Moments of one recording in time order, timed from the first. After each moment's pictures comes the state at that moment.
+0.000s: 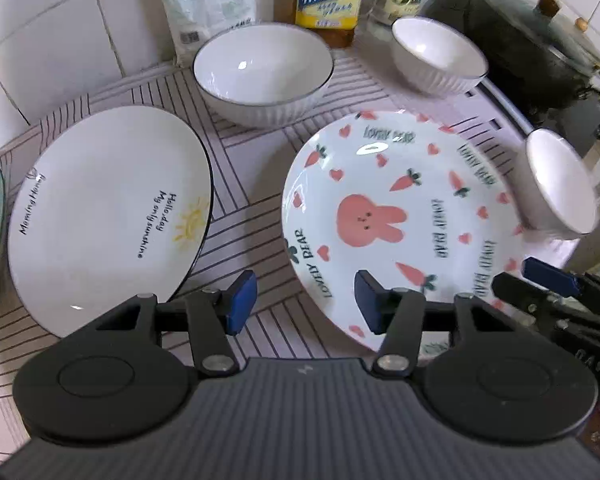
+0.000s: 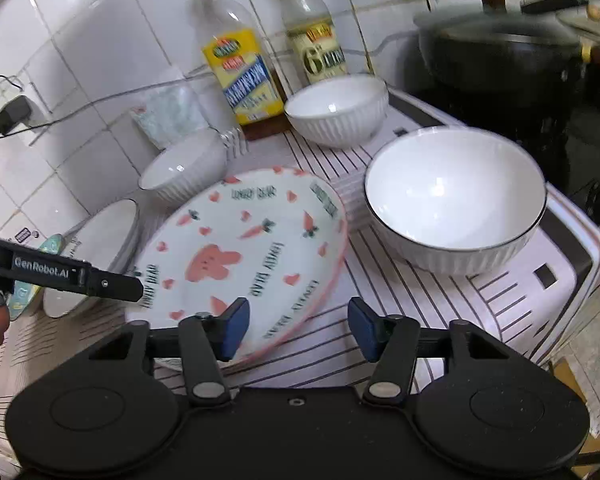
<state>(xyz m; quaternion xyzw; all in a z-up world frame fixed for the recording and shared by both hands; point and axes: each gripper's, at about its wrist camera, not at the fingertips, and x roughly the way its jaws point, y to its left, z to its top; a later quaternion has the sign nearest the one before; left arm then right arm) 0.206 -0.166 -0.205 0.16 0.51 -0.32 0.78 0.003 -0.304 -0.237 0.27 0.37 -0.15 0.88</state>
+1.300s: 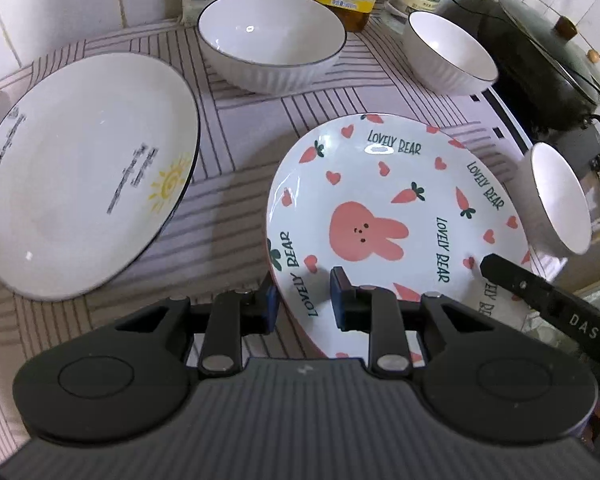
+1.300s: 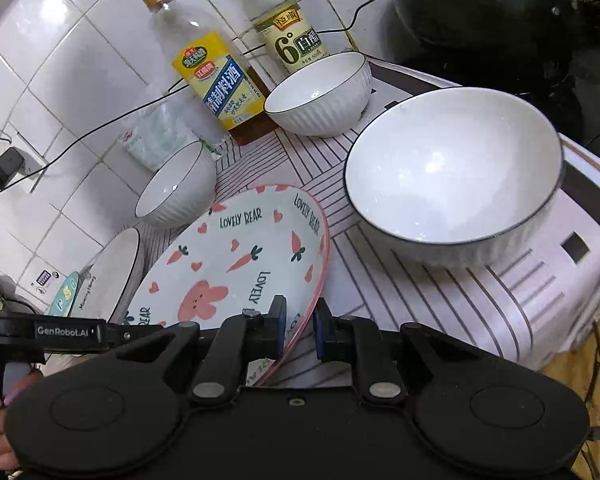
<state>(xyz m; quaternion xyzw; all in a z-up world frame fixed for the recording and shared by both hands) 0.201 -0.156 -0.219 0.08 0.55 -0.31 0.77 0.005 -0.324 -0.247 0.36 0.35 -0.14 0.85</state>
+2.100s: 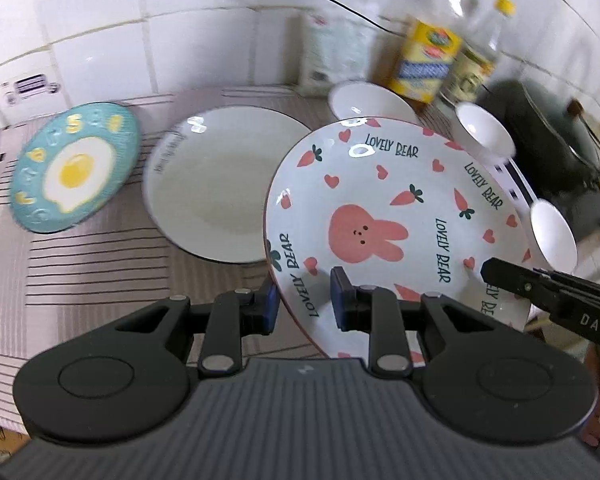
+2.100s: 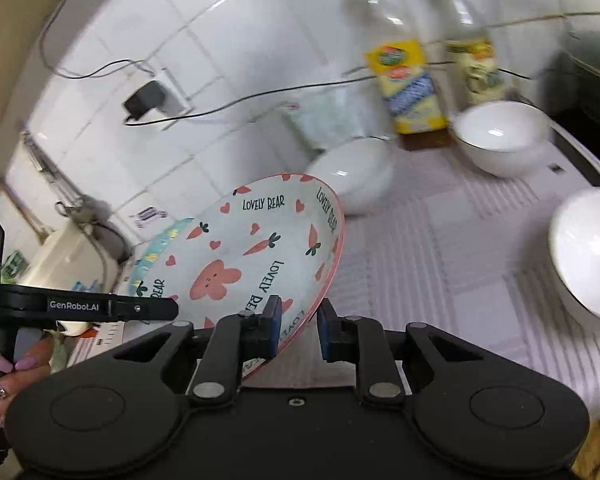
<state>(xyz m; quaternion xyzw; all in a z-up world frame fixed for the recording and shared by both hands) 0.185 -0.039 -0.140 0.04 0.48 -0.25 0.84 0.051 -0.260 -0.174 0.29 0.35 0.03 0.89</state>
